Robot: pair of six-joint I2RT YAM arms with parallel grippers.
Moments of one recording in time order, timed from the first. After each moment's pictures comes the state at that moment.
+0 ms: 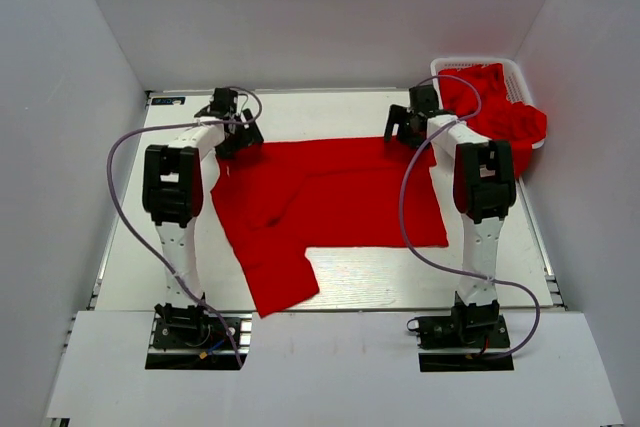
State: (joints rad) left arm -0.12 2.16 1.61 -0.47 -0.04 -0.49; right arm 0.18 2.21 1.67 -0.37 -0.03 0.31
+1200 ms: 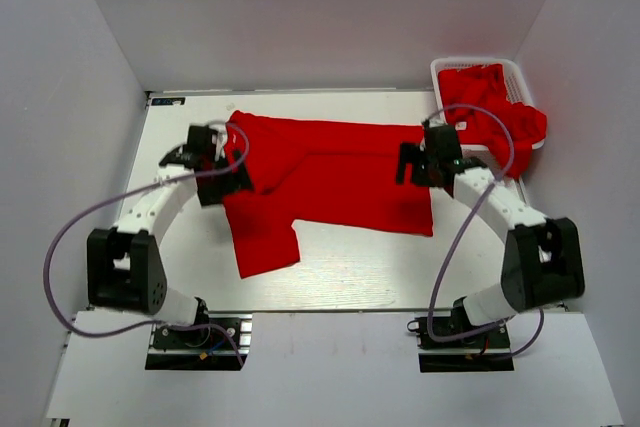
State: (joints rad) left arm -0.13 1.48 1.11 -0.66 0.11 -0.45; right arm 0.28 1.49 1.03 -0.36 0.03 0.25
